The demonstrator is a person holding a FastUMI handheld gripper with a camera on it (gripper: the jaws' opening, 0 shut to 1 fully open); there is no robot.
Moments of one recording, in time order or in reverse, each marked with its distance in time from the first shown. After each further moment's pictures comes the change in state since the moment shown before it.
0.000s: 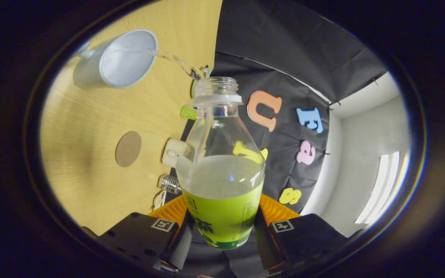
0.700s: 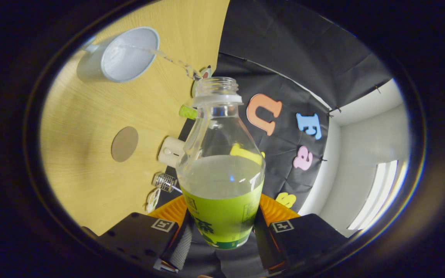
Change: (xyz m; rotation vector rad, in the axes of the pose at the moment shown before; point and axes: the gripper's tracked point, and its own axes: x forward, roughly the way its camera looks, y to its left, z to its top) arm 0.000 -0.015 -0.001 -0.056 -0.014 -0.015
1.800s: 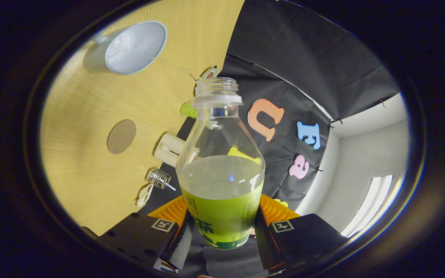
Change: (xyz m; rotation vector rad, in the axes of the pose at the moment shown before) arm 0.001 -0.019 0.005 -0.098 -0.024 -0.015
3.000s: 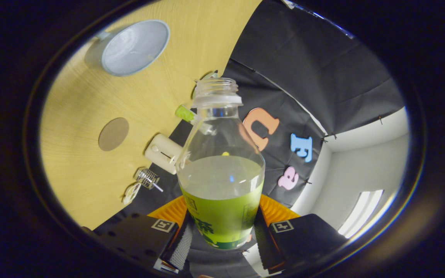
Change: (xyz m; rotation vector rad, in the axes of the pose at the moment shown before) arm 0.009 -0.017 0.017 -0.084 -0.046 -0.072
